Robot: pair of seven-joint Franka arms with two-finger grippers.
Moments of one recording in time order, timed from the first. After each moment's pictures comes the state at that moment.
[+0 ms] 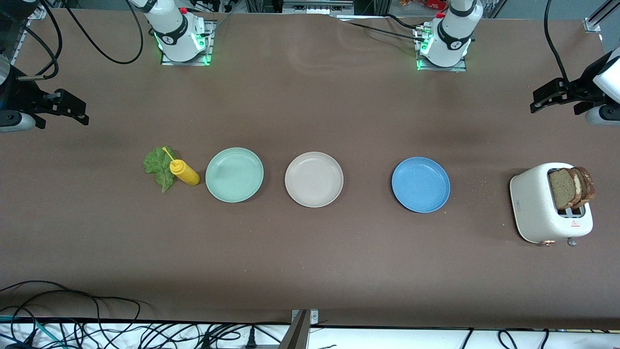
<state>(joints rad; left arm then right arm) -0.05 0.01 0.06 -1.55 0.00 1.44 0.03 0.07 -0.01 -0.08 -1.66 -0.01 1.66 -0.12</state>
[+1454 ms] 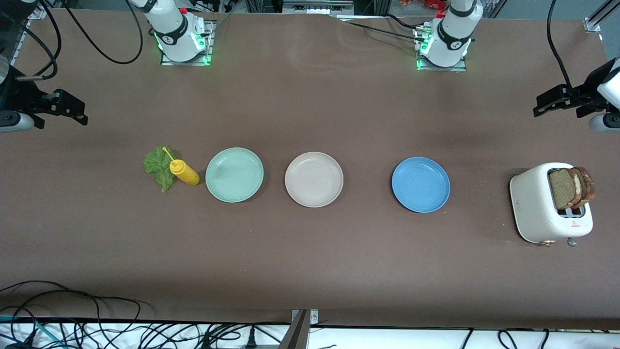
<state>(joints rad) -0.02 0.03 0.06 -1.55 0.00 1.44 0.03 0.07 -0.01 -0.08 -1.66 -0.02 1.66 -0.12</state>
